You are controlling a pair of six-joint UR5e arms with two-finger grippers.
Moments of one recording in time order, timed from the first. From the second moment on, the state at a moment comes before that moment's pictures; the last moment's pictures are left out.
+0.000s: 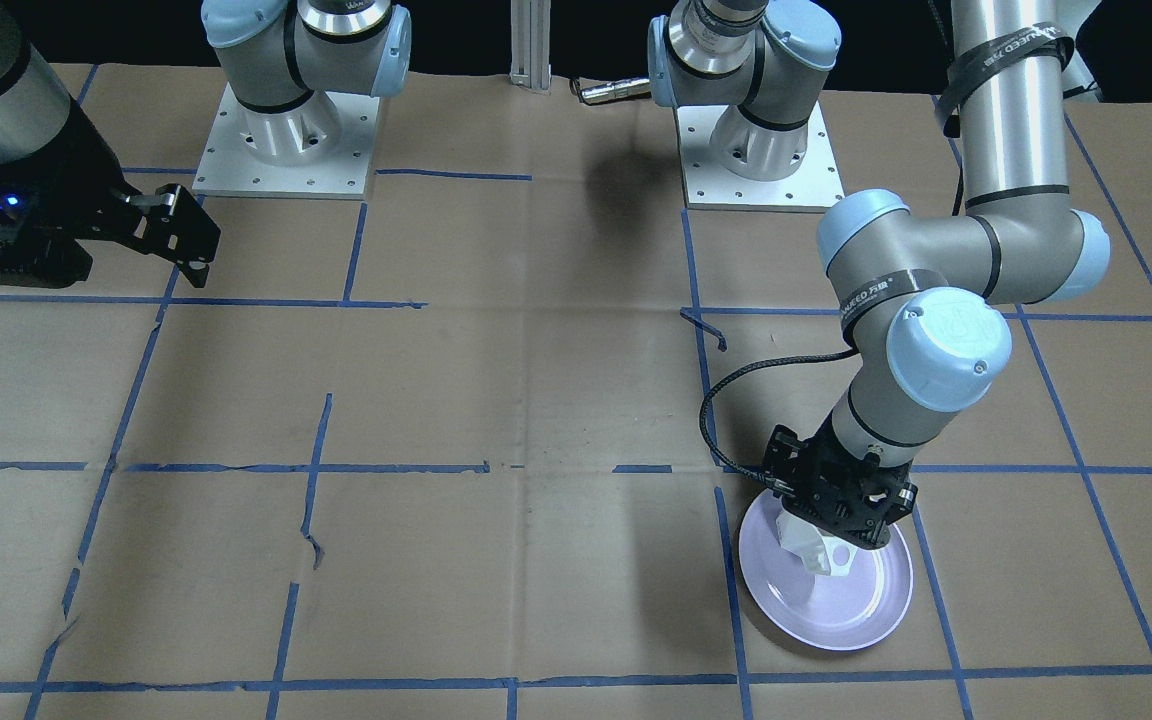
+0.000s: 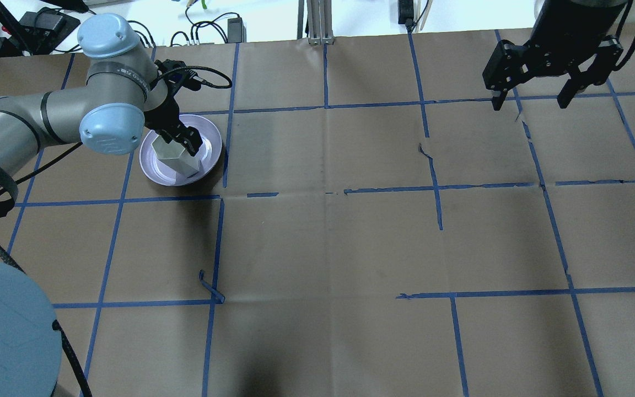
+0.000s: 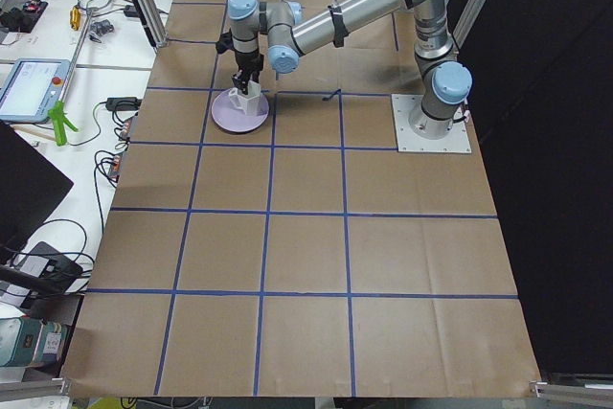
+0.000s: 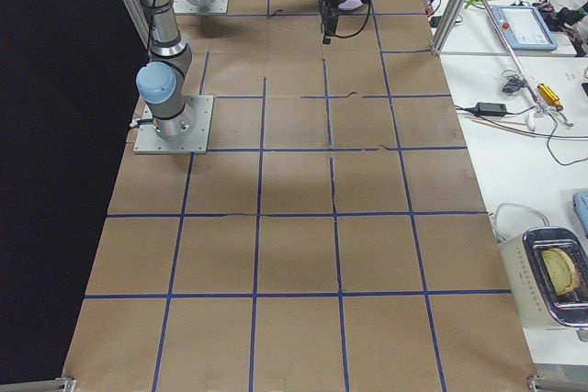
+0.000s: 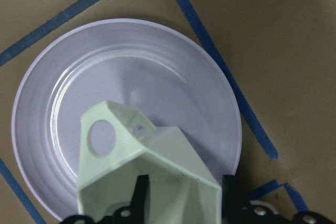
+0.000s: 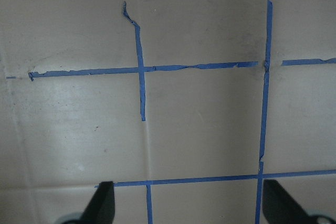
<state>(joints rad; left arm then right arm) -1.48 -1.97 -1.67 -1.01 1.60 0.59 1.47 -1.48 1.43 -1.44 -1.60 -0.06</state>
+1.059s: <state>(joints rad) -1.59 -1.74 -1.39 -1.61 1.59 0.05 1.47 -1.48 1.43 -1.44 -1.60 -0.06</state>
